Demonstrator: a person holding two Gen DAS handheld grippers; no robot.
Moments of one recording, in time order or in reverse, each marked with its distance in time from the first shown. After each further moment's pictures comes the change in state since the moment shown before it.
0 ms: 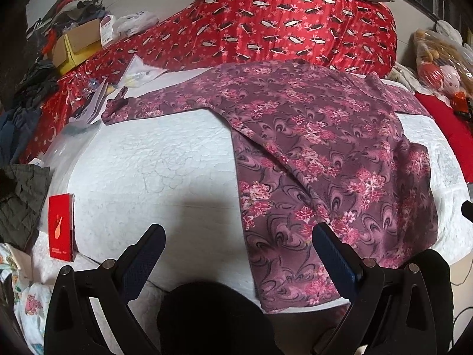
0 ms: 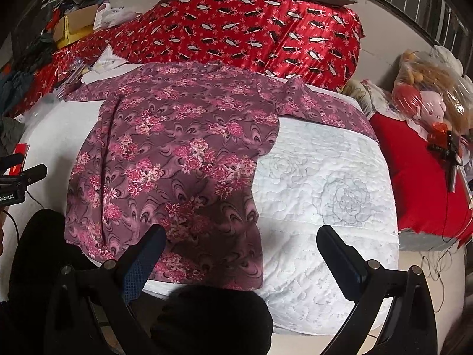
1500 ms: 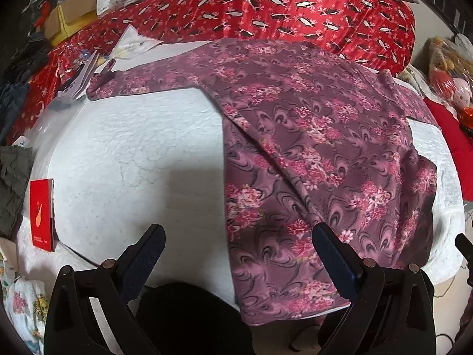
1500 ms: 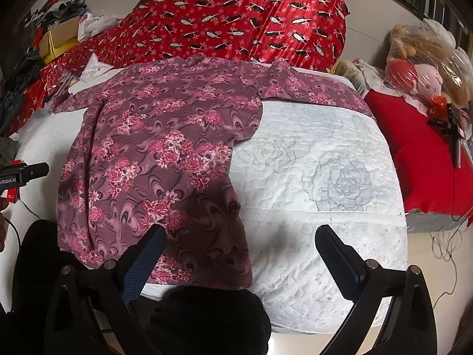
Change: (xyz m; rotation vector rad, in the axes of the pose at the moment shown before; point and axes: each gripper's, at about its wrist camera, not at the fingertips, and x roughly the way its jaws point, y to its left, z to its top) left arm 0.050 0.000 0.037 -0.082 0.133 -0.039; right arm 0.025 -0.031 -0.010 0.097 0.036 0.025
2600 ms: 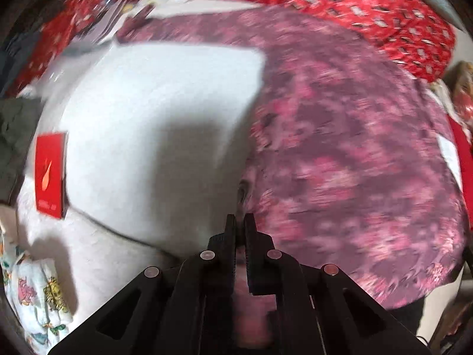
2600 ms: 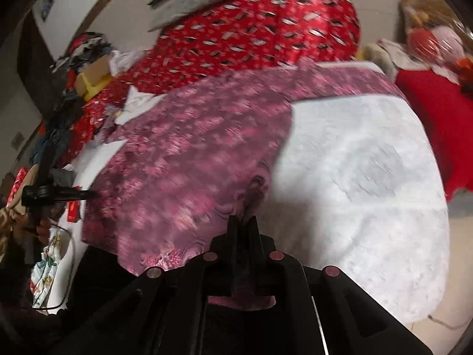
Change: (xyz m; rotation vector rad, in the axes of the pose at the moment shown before) left arm 0.020 0.092 0.018 -0.170 0.228 0.010; right arm -0.021 -0.044 -0.023 0.141 0.000 0.302
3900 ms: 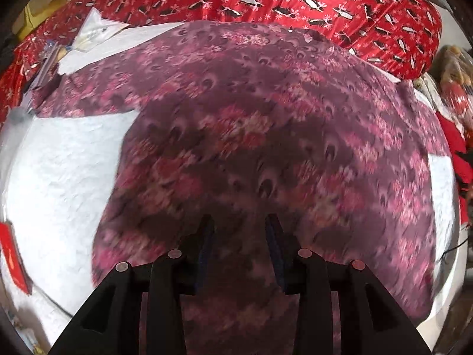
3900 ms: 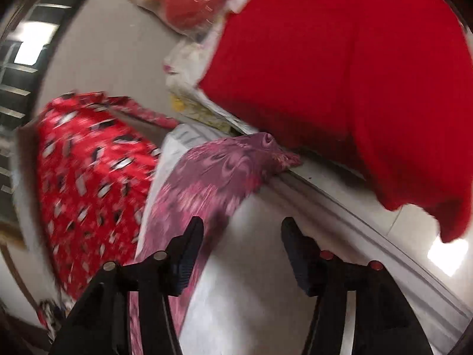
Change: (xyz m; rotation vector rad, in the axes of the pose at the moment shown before) left arm 0.056 -0.134 0.112 0.138 -0.084 -0.087; right arm 0.130 -0.348 0.186 1.029 -0.277 -0.100
